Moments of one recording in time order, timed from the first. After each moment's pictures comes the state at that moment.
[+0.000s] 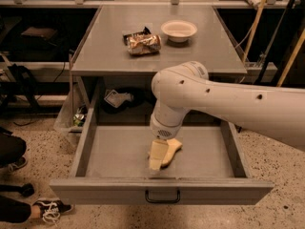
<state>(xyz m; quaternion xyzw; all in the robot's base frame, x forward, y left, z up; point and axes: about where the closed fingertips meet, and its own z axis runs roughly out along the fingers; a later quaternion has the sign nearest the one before) 0.511 -0.020 0.687 -0.65 0.75 0.05 0.10</state>
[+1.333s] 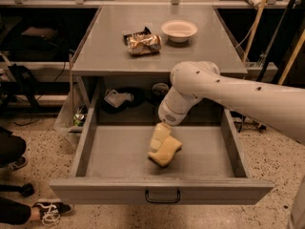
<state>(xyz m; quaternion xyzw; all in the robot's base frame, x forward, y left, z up) 0.588 -0.029 0.665 -0.59 0.79 0.11 0.16</state>
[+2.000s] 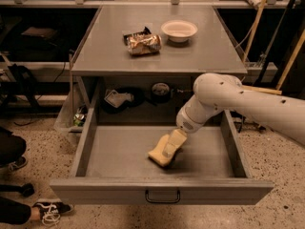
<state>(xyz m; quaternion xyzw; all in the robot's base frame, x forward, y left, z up) 0.583 -0.087 0.638 -0.53 0.82 0.12 0.17</state>
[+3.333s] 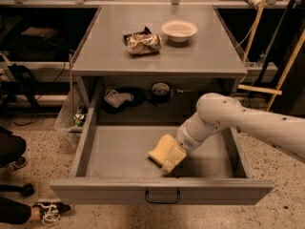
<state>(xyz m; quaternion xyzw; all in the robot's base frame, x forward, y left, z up) 0.545 -0.079 0.588 -0.53 0.81 0.18 0.16</state>
